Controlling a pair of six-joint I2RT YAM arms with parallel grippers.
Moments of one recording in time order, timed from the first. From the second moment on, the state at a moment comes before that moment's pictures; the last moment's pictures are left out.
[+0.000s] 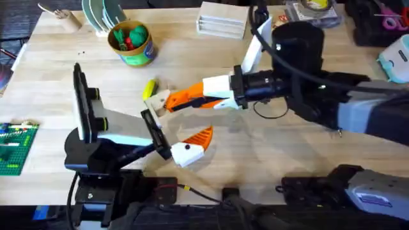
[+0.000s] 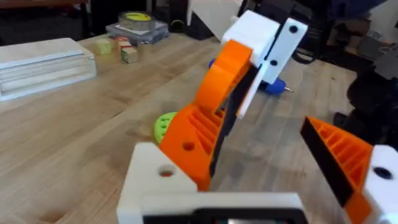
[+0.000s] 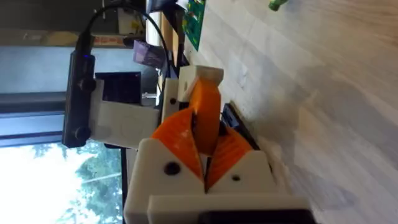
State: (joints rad) left arm -0.03 0.01 0.00 -0.07 1.05 -0.11; right arm 0.62 1.34 0.66 0.23 -0.89 1.03
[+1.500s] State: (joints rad) left arm -0.01 0.01 0.00 -0.08 1.03 -0.14; right arm 0.69 1.60 0.67 0.60 -0.83 1.02
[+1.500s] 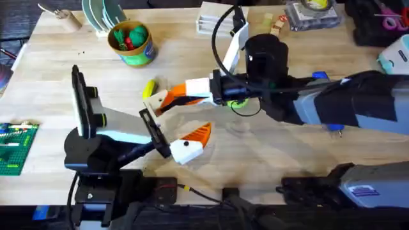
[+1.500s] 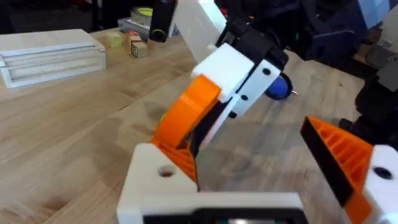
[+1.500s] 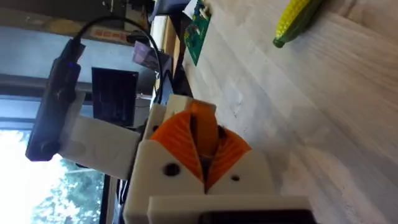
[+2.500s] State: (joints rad) left arm -0.02 0.01 0.00 -0.07 1.07 -0.13; right arm 0.67 1.62 0.67 0.64 -0.95 1.01
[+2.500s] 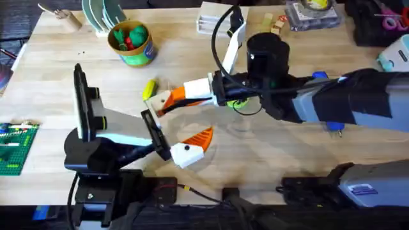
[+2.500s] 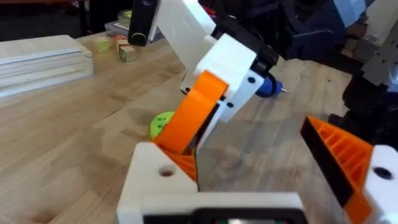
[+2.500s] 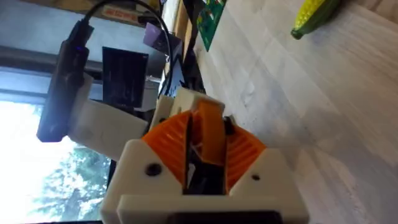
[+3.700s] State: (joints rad) left arm -0.04 0.01 0.00 -0.07 1.18 -0.12; right arm 0.43 1.62 0.70 0.70 -0.89 0.82
